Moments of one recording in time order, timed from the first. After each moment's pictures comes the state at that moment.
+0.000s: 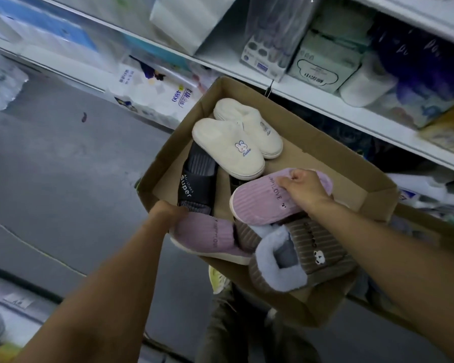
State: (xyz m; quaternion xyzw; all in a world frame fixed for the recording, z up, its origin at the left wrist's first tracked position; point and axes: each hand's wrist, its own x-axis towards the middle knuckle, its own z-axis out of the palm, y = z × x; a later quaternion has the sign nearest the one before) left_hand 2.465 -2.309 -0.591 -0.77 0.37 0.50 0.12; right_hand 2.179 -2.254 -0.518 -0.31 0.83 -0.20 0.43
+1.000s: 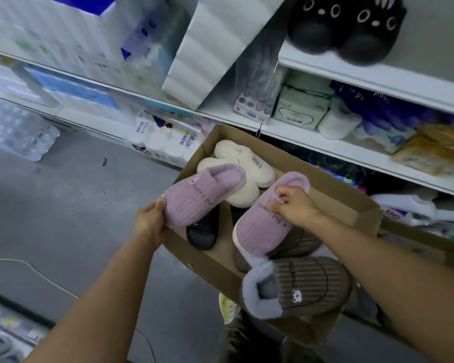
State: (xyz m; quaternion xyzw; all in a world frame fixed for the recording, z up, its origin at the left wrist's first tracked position) left_hand 2.470 -2.328 -0.481 -0.74 0.22 0.58 -0.26; right_hand 2.175 -2.251 -0.458 -0.40 0.75 -0.22 0.48
